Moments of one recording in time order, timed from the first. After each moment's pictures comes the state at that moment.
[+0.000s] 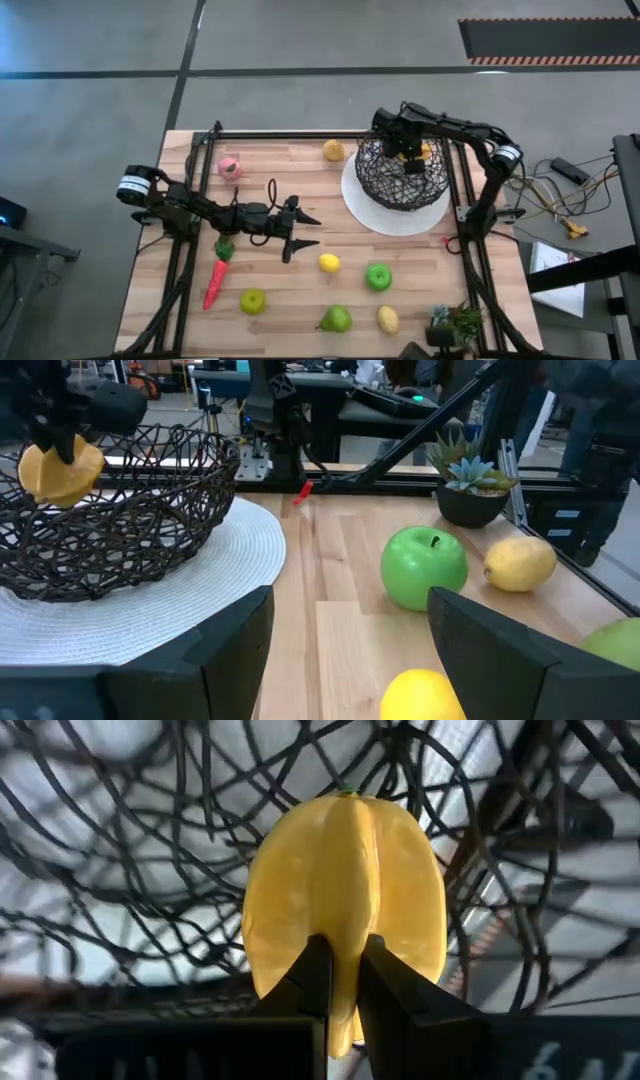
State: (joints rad) left arm -0.10 1.57 0.49 0.99 -0.02 -0.06; right arm -0.72 1.81 1.37 -1.24 0.40 -0.80
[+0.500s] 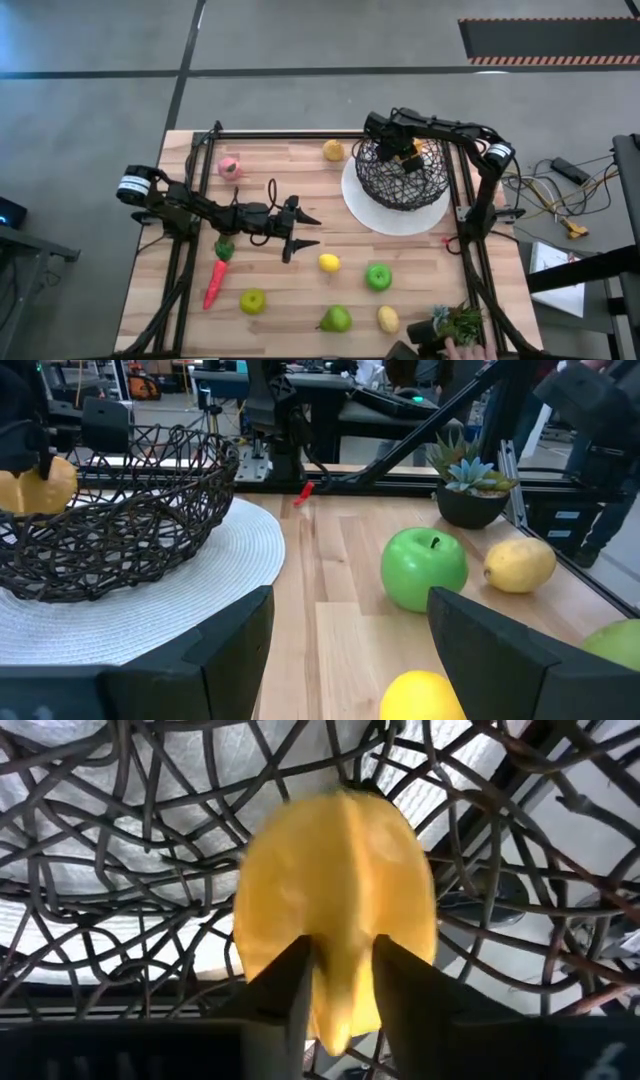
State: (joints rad) left arm -0.10 1.57 0.49 0.99 -0.02 -0.07; right arm -0.68 1.86 1.37 -1.12 0.48 -1.02
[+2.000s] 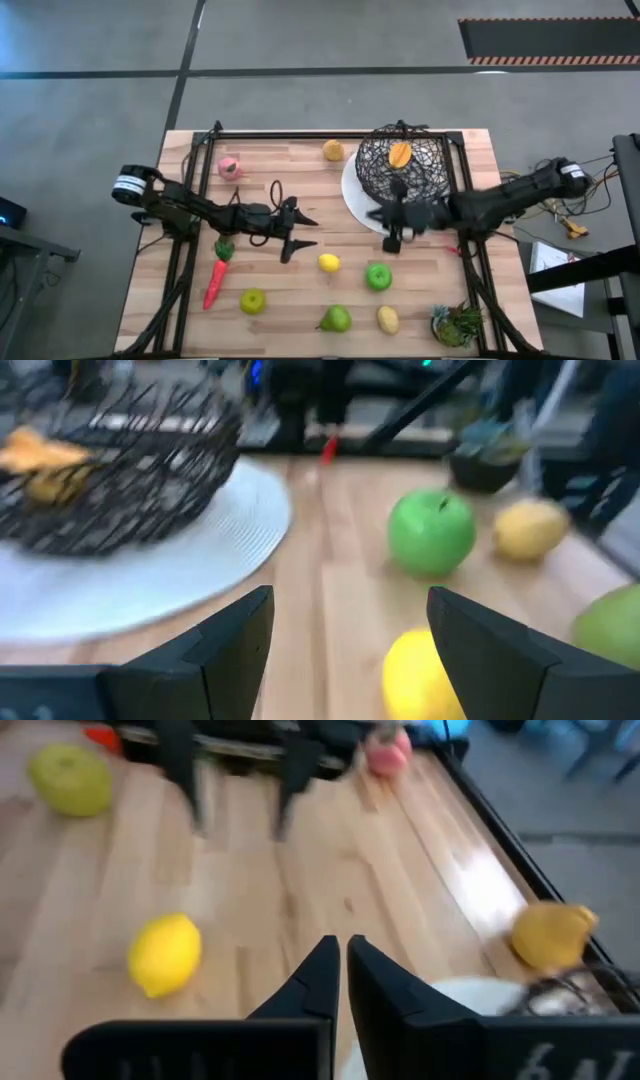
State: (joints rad) left arm -0.11 1.51 0.50 0.78 -0.07 -0.08; right arm 0.28 1.16 0.78 -0.20 0.45 0.09
